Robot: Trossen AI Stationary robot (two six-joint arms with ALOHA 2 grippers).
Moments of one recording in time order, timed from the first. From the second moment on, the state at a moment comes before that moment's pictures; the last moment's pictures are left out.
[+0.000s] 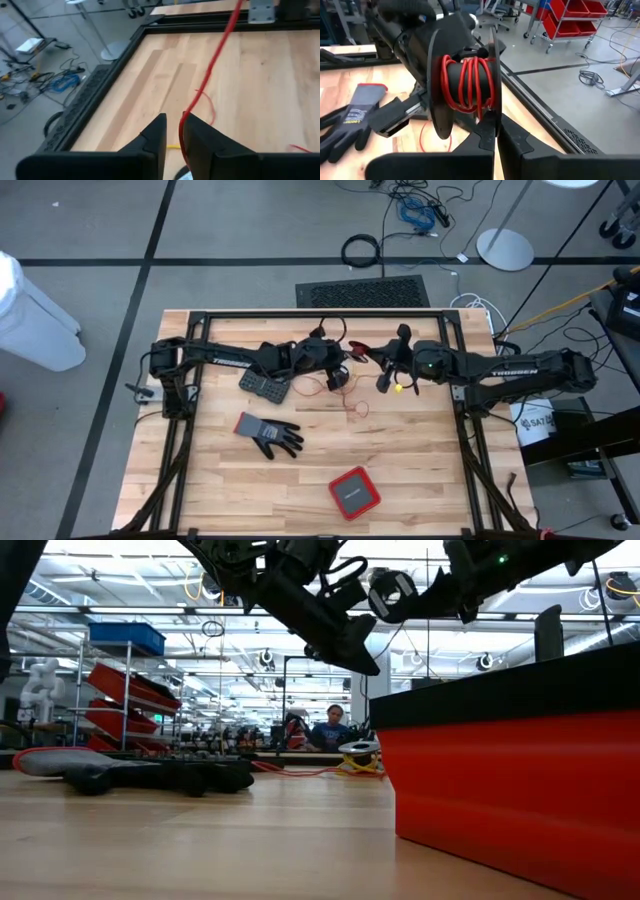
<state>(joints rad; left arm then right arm) 0.16 1.84 1.23 0.15 -0.25 0.14 -0.11 1.00 0.65 0.09 0.34 0.00</state>
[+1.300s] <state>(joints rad) 0.16 2.01 1.23 0.18 -0.08 0.10 -0.11 0.89 0.65 0.00 0.31 -0.01</state>
